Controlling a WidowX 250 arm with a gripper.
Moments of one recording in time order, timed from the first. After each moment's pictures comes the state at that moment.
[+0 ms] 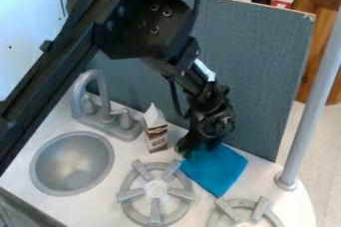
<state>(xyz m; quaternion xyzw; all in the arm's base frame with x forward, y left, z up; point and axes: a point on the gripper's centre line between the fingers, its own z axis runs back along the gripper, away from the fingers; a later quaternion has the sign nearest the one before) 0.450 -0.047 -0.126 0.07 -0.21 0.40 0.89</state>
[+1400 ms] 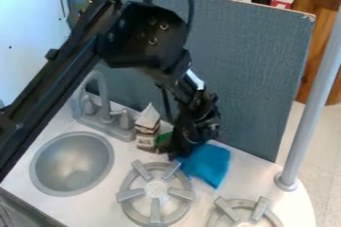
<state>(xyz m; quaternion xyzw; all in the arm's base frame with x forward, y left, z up) 0.433 -0.007 -0.150 0.15 -0.18 0.39 0.89</state>
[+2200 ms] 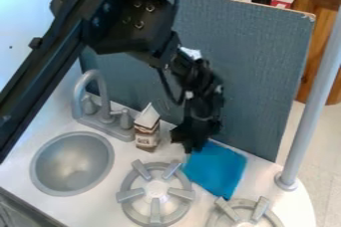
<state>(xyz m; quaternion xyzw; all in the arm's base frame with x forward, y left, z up) 0.450 -0.041 -0.117 0.04 -0.08 0.38 0.92</state>
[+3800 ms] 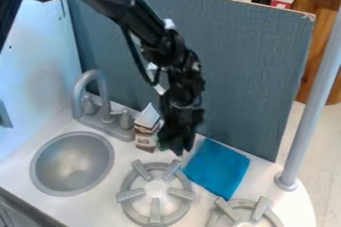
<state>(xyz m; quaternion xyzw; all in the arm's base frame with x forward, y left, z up) 0.393 -0.027 -0.074 -0.01 0.00 0.57 0.82</state>
